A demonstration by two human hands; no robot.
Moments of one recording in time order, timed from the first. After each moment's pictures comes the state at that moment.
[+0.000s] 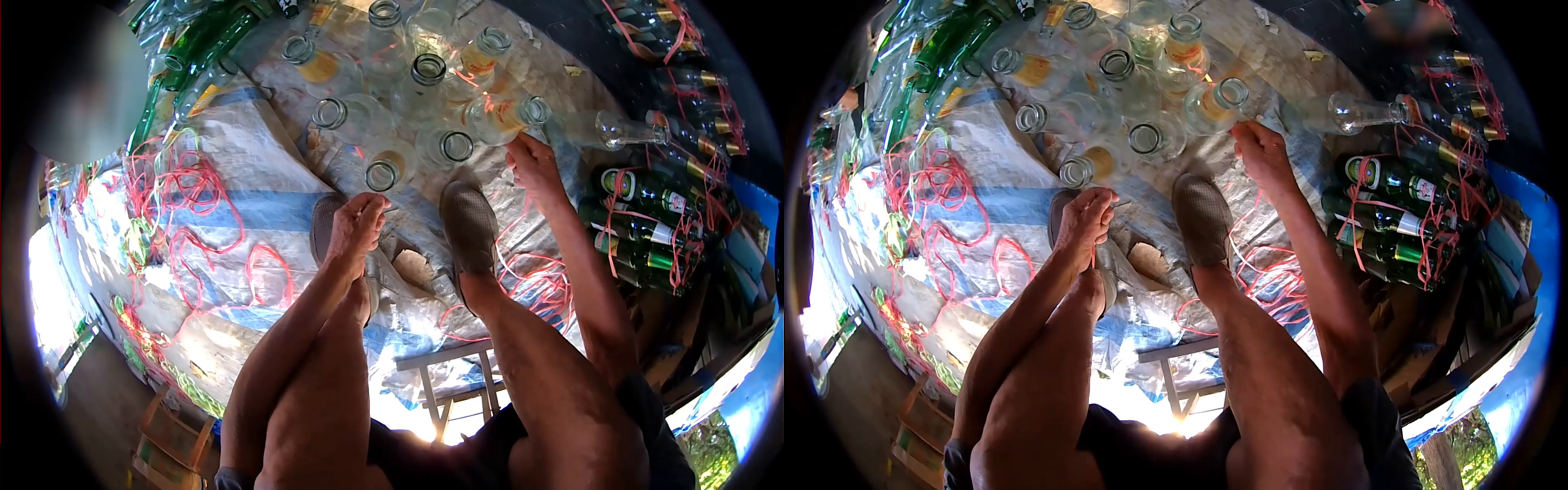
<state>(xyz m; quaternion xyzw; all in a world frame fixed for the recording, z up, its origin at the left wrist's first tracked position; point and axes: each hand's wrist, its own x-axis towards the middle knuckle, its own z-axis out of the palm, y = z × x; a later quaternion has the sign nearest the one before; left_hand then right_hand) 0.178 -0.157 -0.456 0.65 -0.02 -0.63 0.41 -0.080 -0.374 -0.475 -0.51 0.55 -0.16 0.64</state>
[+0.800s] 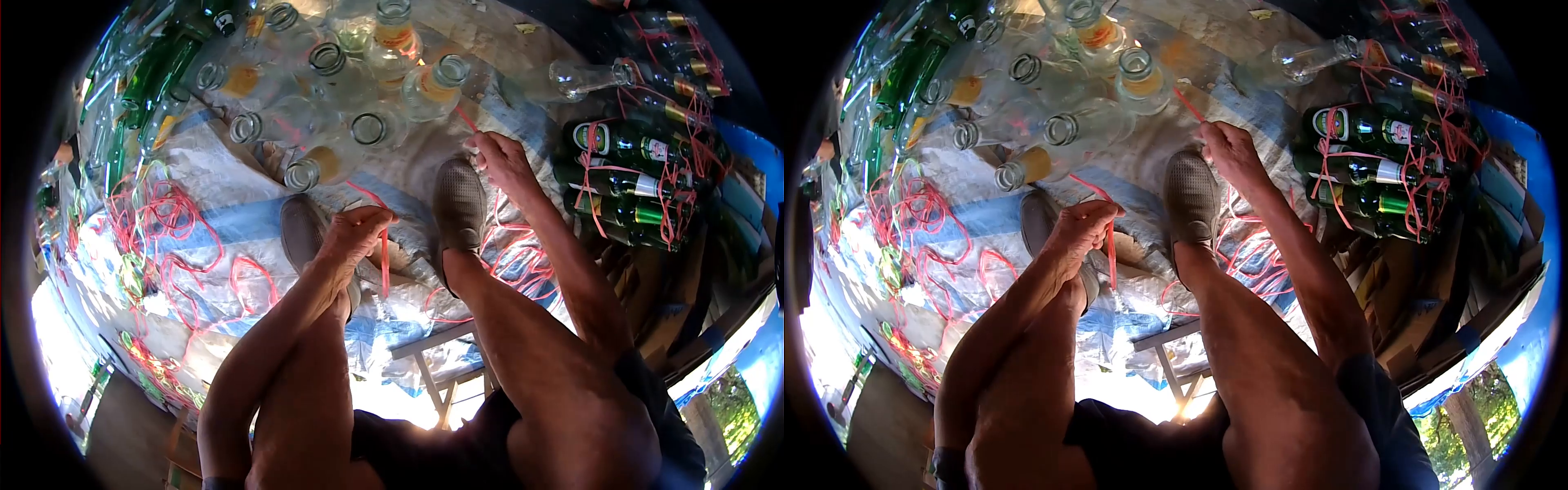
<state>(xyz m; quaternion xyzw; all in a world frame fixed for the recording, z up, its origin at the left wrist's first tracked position) 0.137 -0.163 -0.452 0.64 -0.14 -0.69 0.30 -0.125 -0.339 -0.477 -0.52 0.57 -0.14 0.63</state>
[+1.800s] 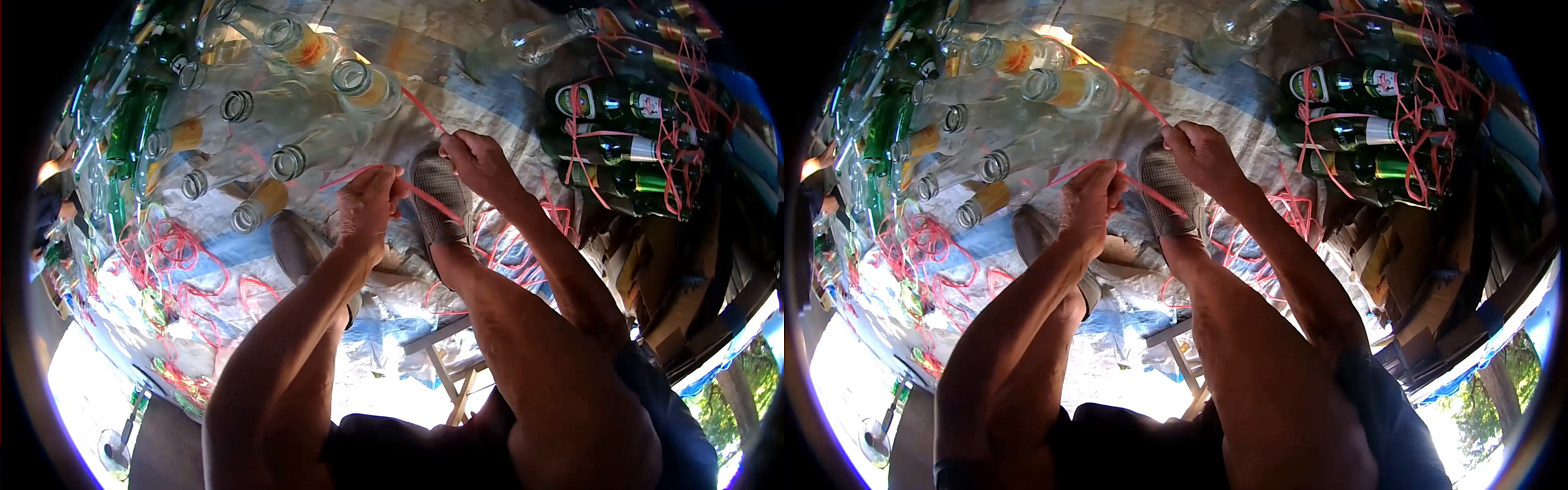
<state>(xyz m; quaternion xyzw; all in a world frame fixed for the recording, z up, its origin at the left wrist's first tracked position) 0.070 -0.237 -0.440 0.65 -0.06 -0.65 0.39 -0.133 -0.317 -0.484 -0.62 0.52 -0.20 0.56</state>
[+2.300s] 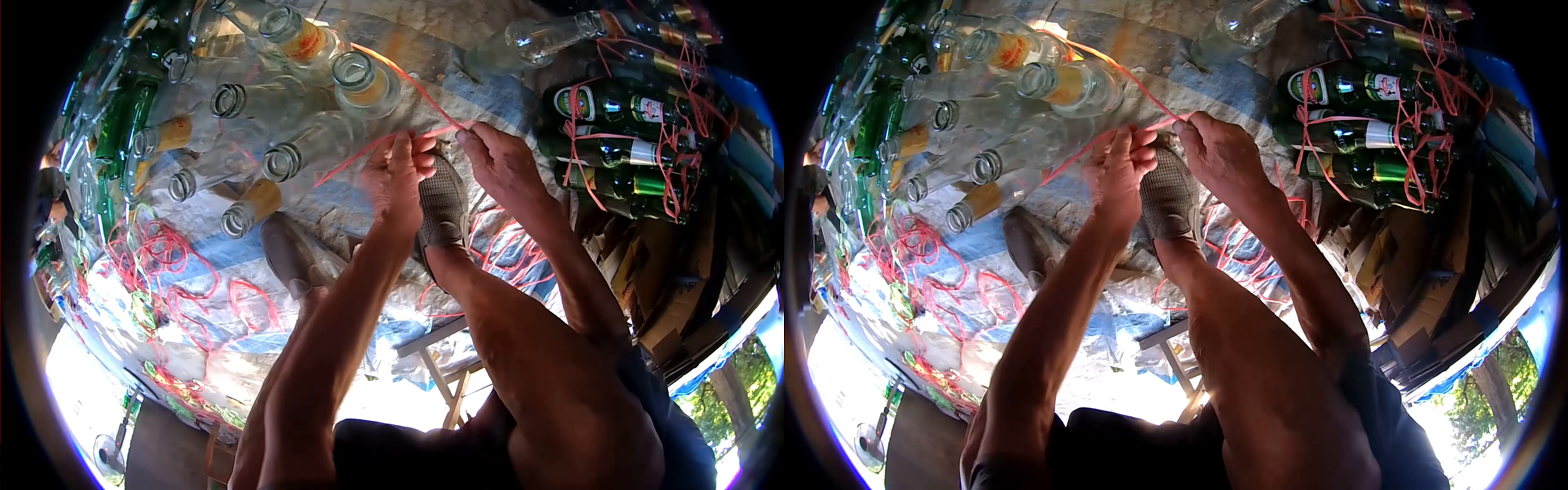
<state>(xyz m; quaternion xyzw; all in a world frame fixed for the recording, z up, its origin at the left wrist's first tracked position) 0.015 -0.266 -0.481 0.56 0.02 -0.60 0.57 -0.142 -0.328 -0.438 -0.74 0.54 -0.15 0.36</state>
